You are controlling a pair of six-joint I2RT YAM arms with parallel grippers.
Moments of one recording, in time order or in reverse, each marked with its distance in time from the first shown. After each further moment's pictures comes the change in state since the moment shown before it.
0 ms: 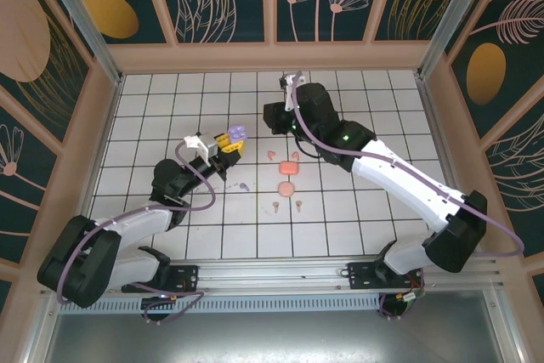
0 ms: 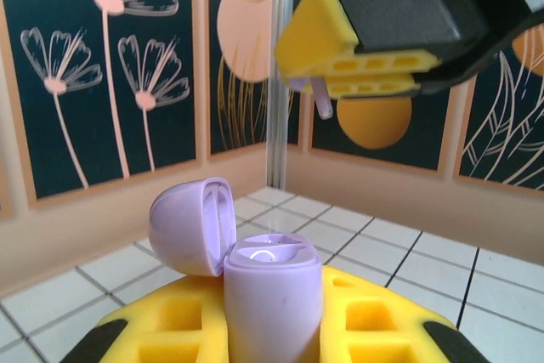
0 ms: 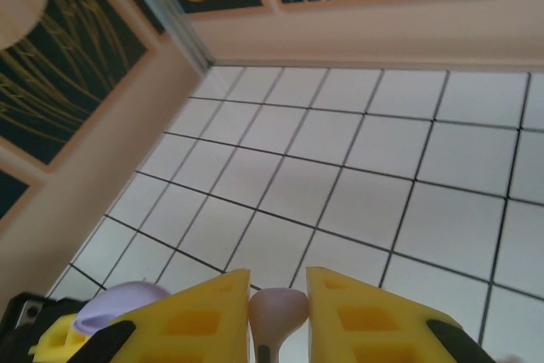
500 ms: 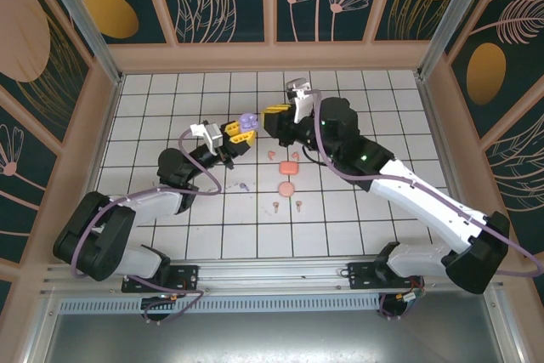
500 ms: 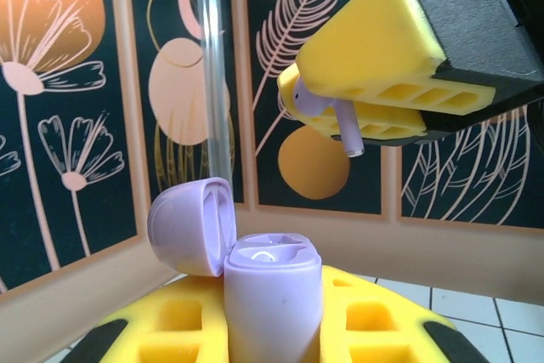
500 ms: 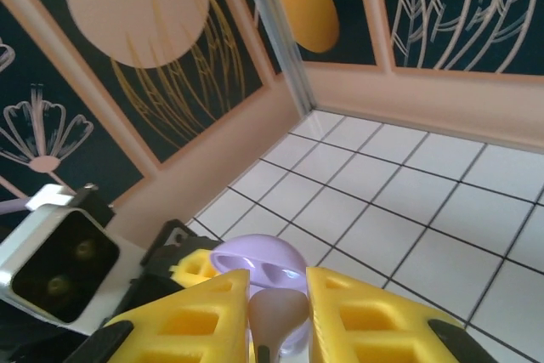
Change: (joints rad) left arm -0.010 0.159 0.137 0.193 0.161 -0.069; right arm 0.005 -0.170 -0.196 0.262 -0.206 -0.108
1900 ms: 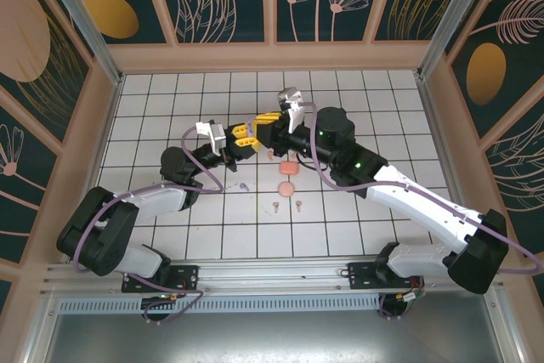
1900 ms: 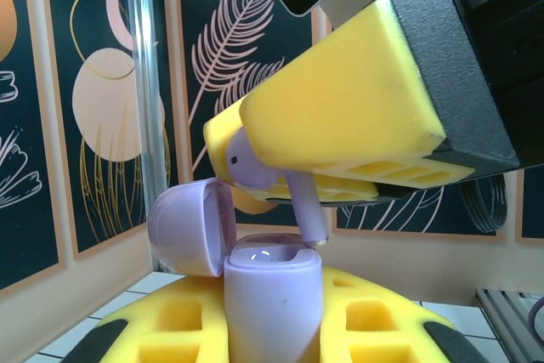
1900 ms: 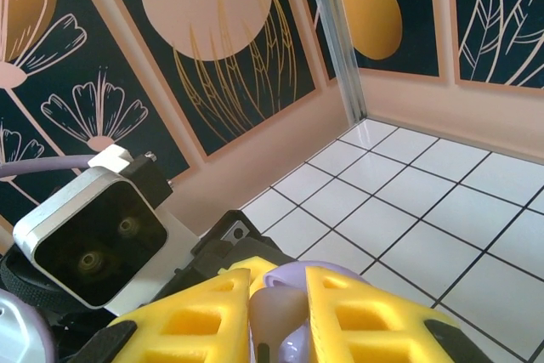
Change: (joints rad) left arm -0.030 0.030 0.044 0.053 0.105 -0.092; right arm 0.032 0.005 -0.076 0.139 -0.078 -0.030
